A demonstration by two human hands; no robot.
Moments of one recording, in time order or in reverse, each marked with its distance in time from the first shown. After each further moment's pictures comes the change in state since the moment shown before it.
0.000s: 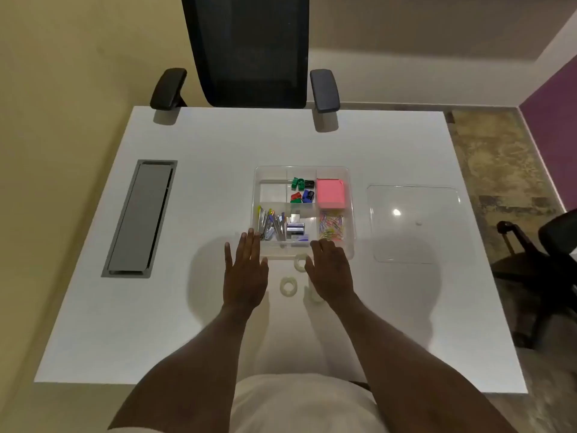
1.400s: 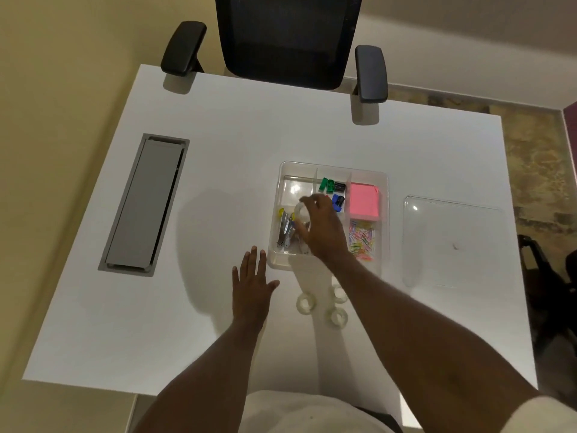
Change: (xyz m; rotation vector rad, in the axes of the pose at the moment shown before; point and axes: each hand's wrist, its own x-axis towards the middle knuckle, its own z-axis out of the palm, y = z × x) left_hand 0.020 -0.045 0.063 -0.216 -0.341 -0.271; right_hand 0.160 -0.047 0.018 0.434 -0.018 -0.050
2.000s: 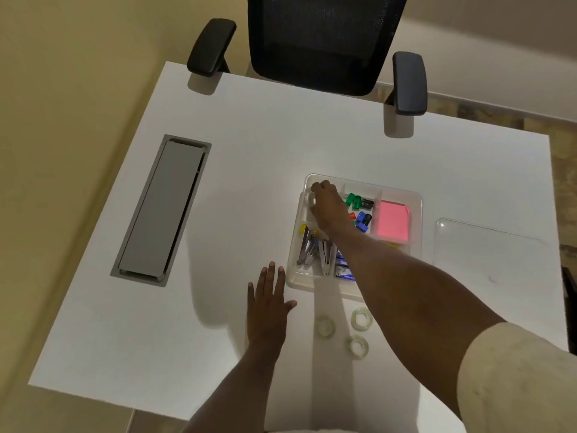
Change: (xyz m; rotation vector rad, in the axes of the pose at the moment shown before) left_hand 0.009 -0.008 0.020 0.039 0.007 -0.024; right_hand 0.117 -0.003 0.041 -0.195 -0.213 0.074
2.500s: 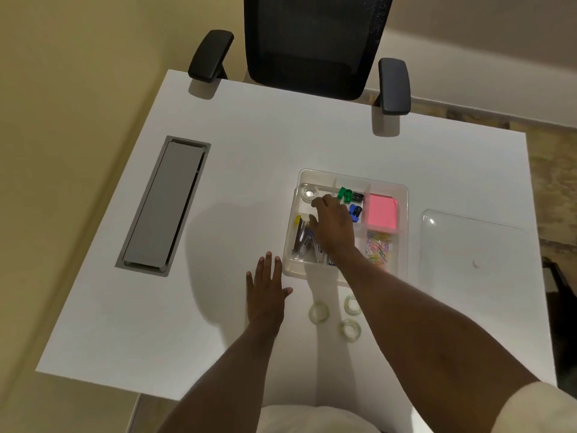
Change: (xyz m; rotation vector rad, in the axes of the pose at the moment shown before) left_hand -0.004 0.009 -0.018 0.046 -0.034 -0.008; right_hand -0.087 0.003 -0.009 -0.055 0.257 -0.103
